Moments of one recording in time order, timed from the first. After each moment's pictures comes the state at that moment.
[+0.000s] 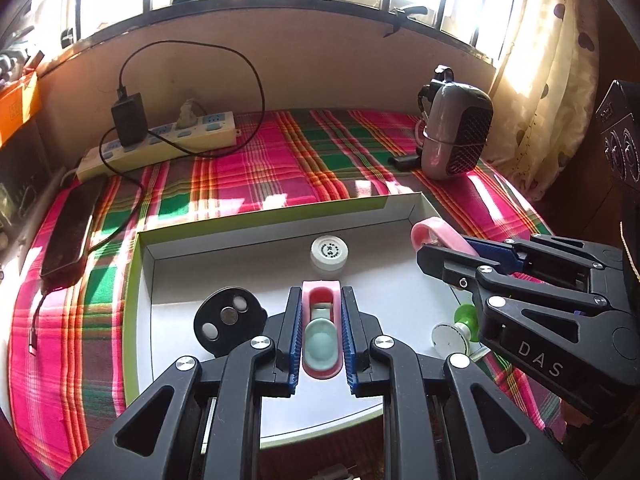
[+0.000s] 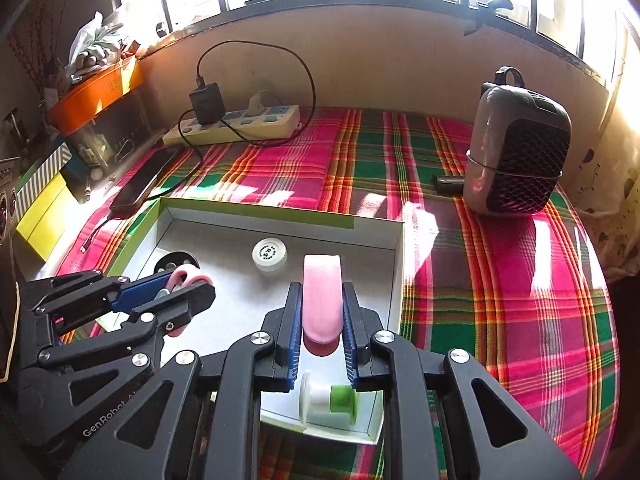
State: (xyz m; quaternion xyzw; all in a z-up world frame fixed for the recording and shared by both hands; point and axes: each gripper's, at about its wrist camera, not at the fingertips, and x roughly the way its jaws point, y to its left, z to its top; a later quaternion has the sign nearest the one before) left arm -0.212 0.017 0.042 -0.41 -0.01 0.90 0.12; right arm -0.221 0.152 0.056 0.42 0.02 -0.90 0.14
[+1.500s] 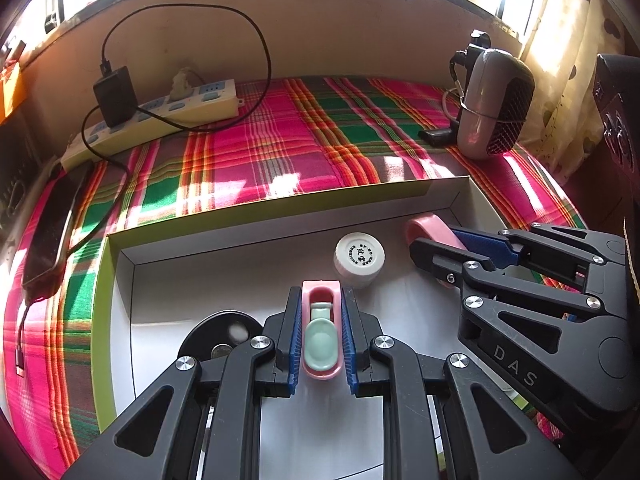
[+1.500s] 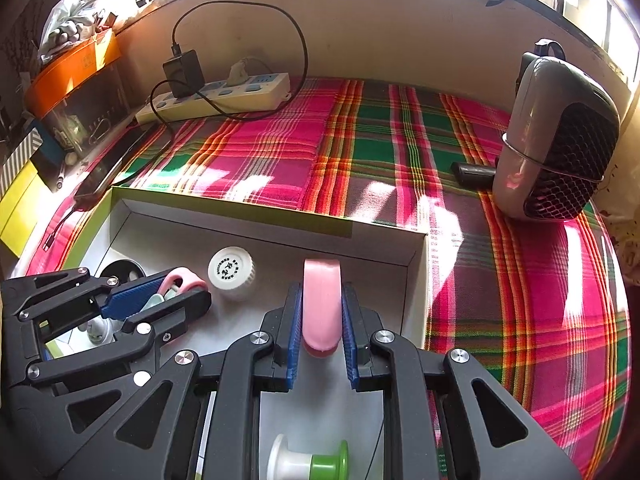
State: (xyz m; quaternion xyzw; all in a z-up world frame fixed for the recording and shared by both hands) left arm -0.249 0.023 0.014 -0.45 0.01 0.89 0.10; right arm -0.265 0.143 0.022 0.45 0.04 -0.88 0.13
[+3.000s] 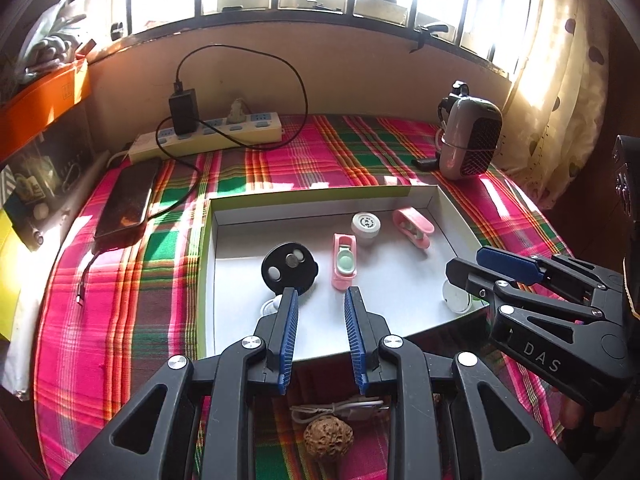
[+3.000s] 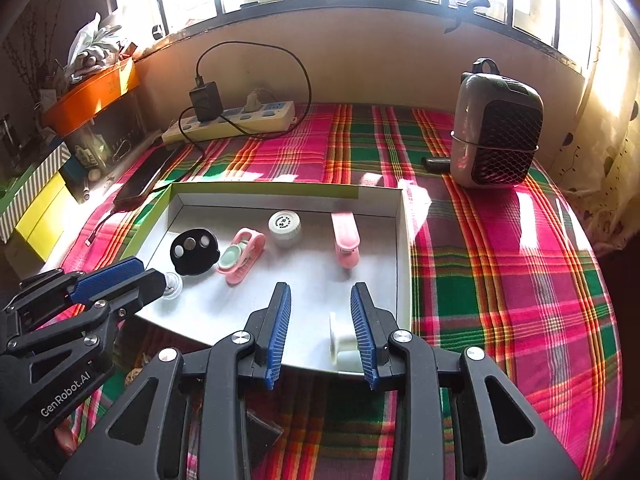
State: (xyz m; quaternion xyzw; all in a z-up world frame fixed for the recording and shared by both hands) left arm -0.154 -0.018 0.061 -0.39 -0.02 0.91 0.08; right arm -0.174 0.141 0.059 0.41 0.01 -0.90 0.10
